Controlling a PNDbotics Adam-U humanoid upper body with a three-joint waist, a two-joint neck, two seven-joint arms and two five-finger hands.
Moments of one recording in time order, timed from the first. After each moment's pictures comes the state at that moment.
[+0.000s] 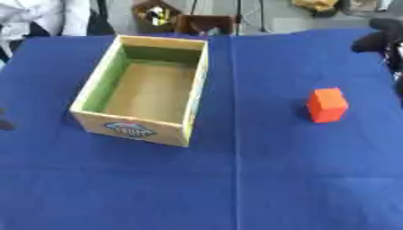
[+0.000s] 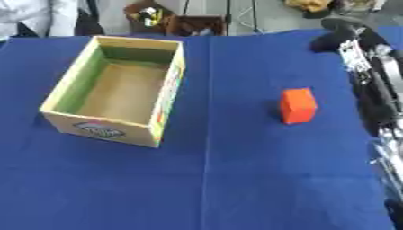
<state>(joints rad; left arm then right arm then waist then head) -0.14 0.09 0.25 -1.98 0.02 -0.35 0.02 -0.38 -0.50 0.05 -1.98 -0.10 0.08 -0.13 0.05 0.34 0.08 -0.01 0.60</state>
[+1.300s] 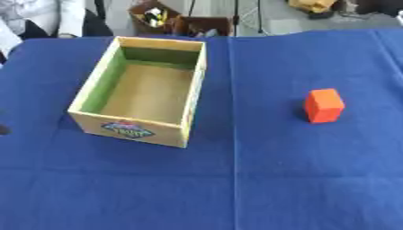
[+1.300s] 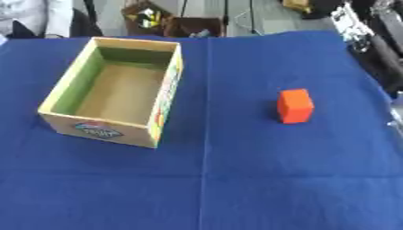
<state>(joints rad) -0.13 0.09 0.25 -1.98 0.02 -0.35 0.01 -0.61 -0.71 0.12 -1.92 0.11 0.16 0.04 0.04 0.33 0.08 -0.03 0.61</state>
